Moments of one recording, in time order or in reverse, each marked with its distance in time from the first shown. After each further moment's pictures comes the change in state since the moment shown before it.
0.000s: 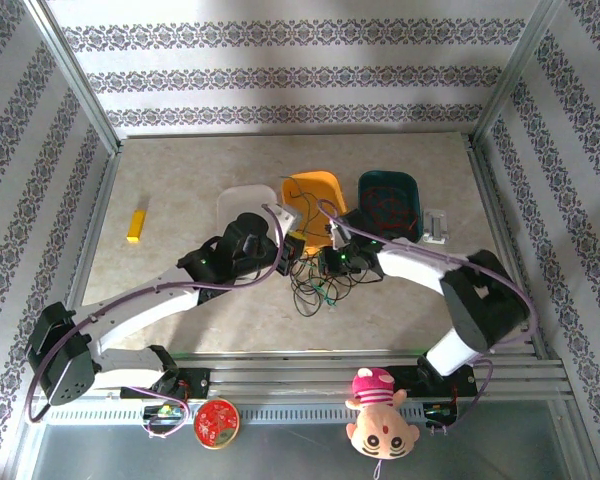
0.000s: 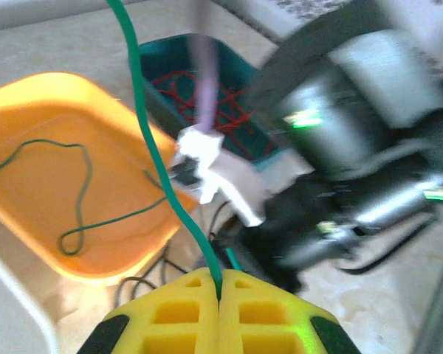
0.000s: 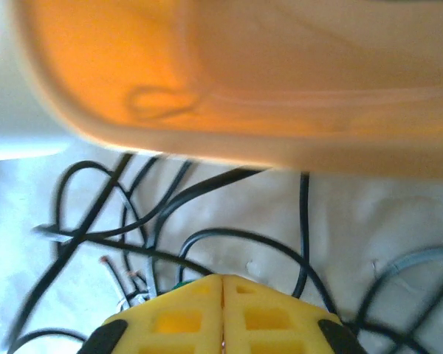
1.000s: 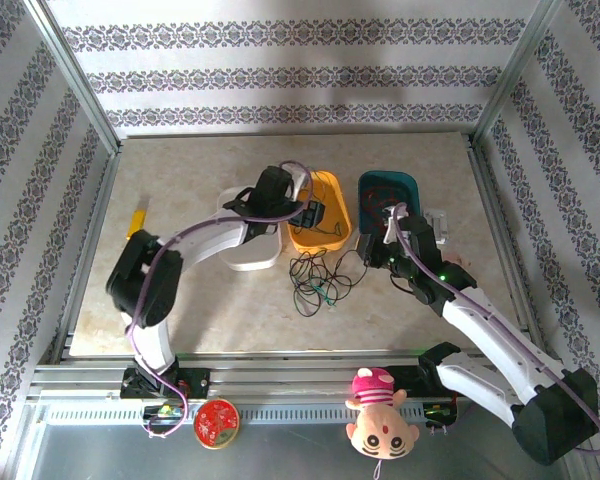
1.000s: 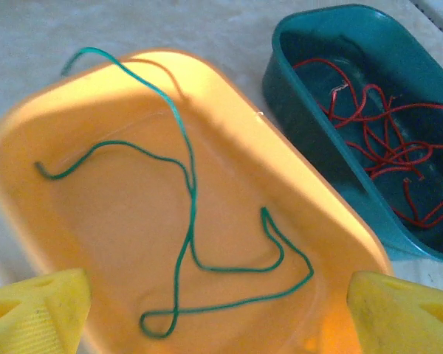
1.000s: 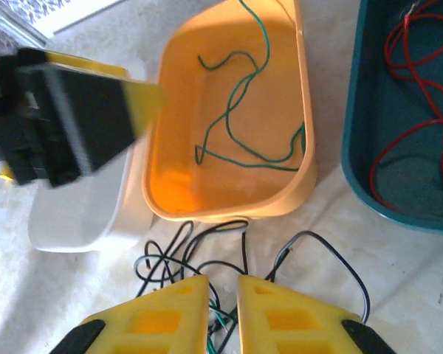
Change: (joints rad) left arm 0.221 0.522 0.358 -0.003 0.049 0.007; right arm -0.122 -0.603 -0.158 -0.071 0.162 0.026
